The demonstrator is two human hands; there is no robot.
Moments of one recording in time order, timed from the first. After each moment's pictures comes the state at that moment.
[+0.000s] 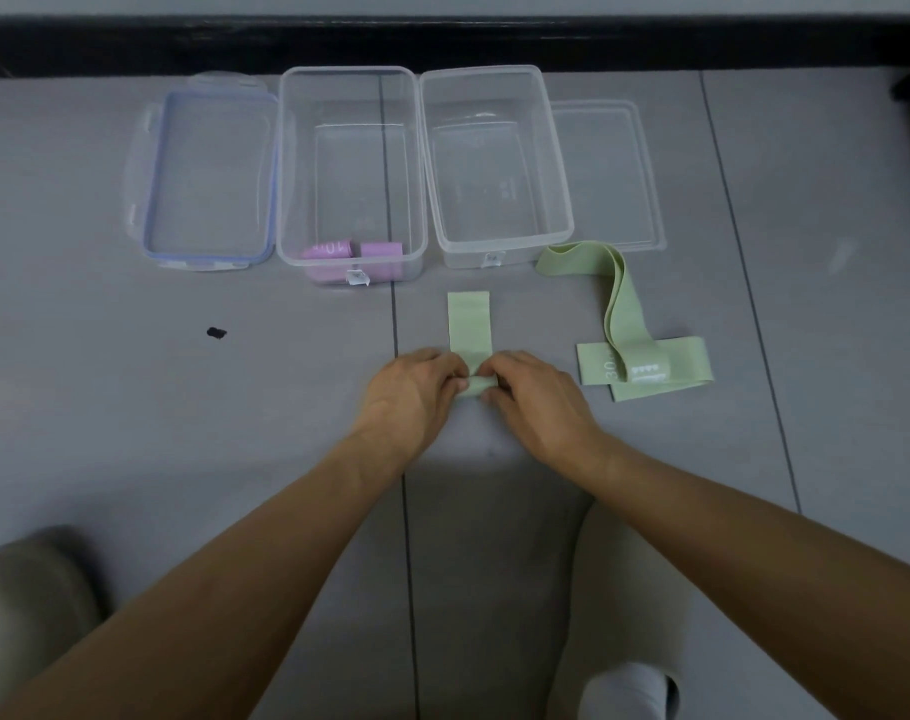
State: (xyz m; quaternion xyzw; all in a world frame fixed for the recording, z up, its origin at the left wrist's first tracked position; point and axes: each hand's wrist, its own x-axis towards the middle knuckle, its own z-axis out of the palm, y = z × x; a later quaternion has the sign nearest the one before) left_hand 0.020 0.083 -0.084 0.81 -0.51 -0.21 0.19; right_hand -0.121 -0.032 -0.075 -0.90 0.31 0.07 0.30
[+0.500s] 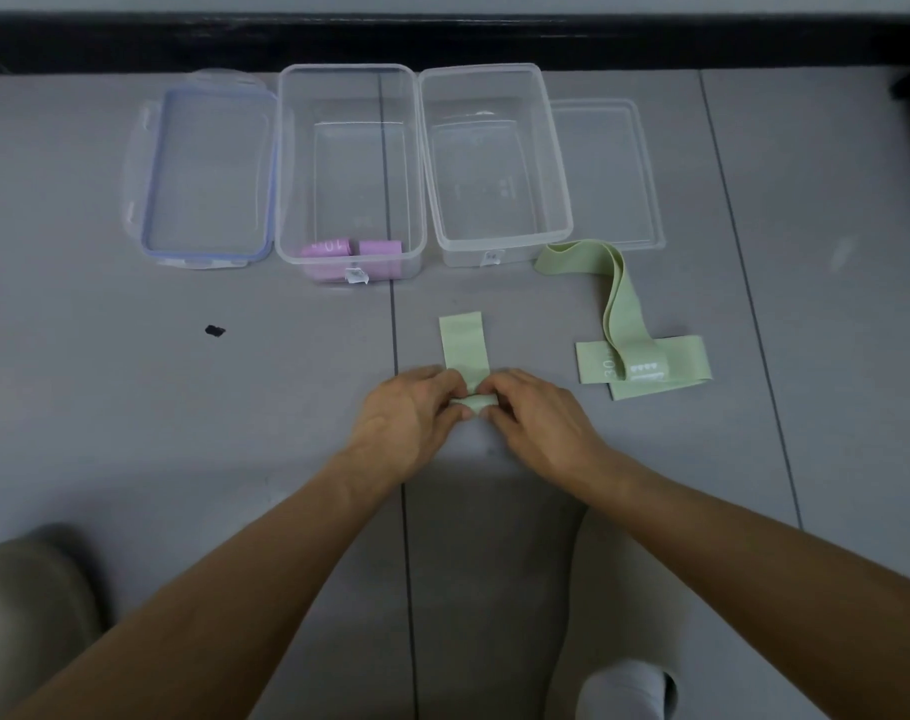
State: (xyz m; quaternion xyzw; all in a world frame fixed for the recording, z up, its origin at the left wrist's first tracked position) left_hand 0.012 0.100 -0.087 0.79 -0.52 -0.24 0.19; right_hand -0.136 -0.021 -0.076 -0.91 0.28 0.08 0.30
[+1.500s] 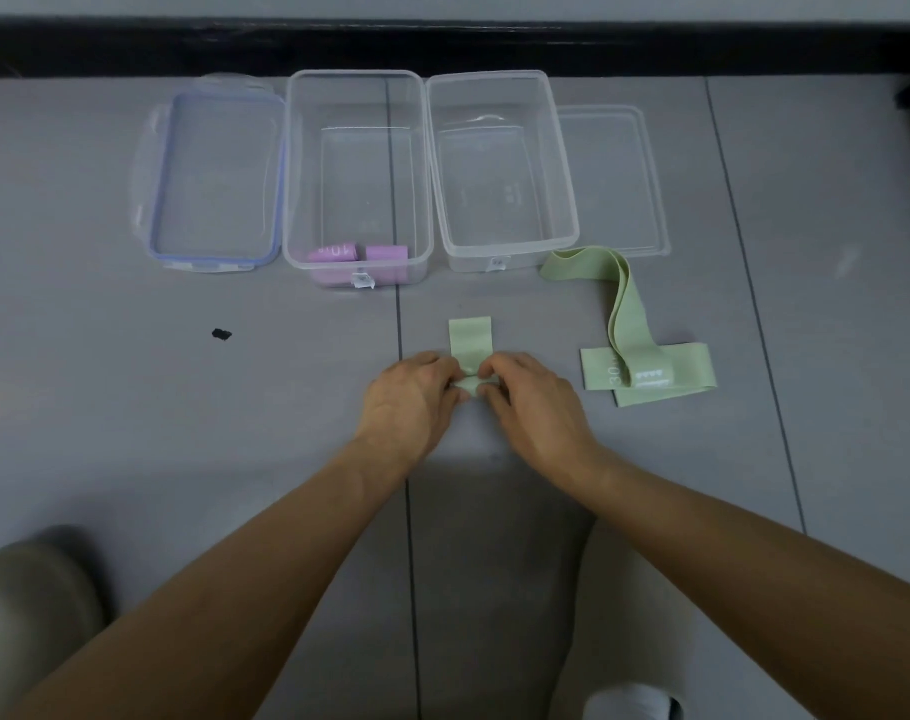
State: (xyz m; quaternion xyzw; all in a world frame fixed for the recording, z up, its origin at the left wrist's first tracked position) left_hand 0.021 0.084 -0.084 0.83 -0.49 -0.21 0.16; right_hand -0.117 -0.021 -0.071 -0.90 0.33 0.02 0.28
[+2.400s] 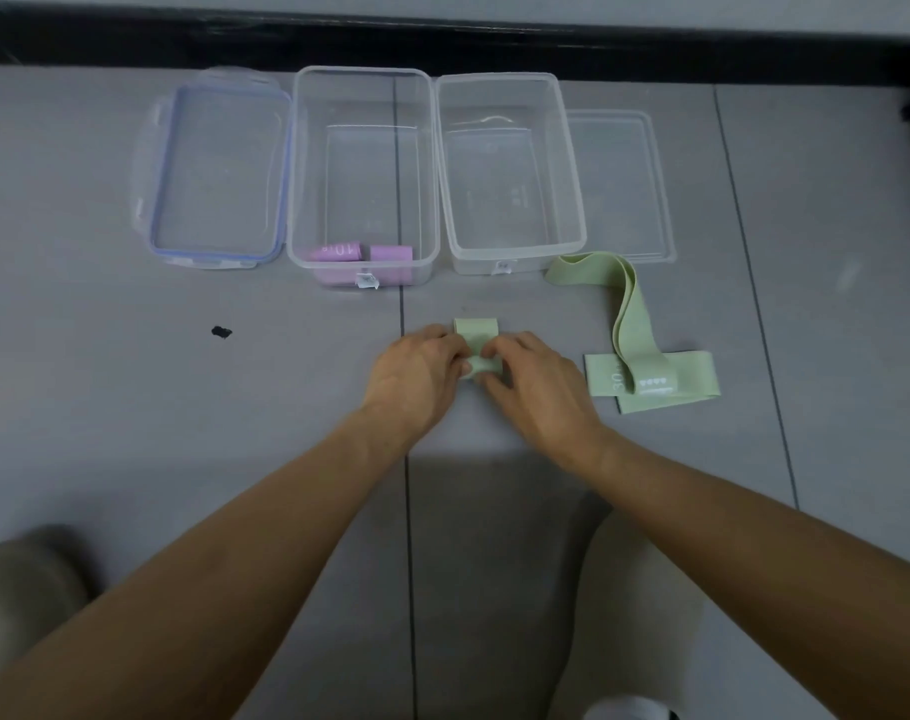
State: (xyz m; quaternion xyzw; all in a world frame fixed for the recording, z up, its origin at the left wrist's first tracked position) left_hand 0.039 0.061 -0.081 0.82 -0.50 -0.21 0.17; right_hand -0.100 -0.038 -0.072 -0.92 0.31 0.03 0.24
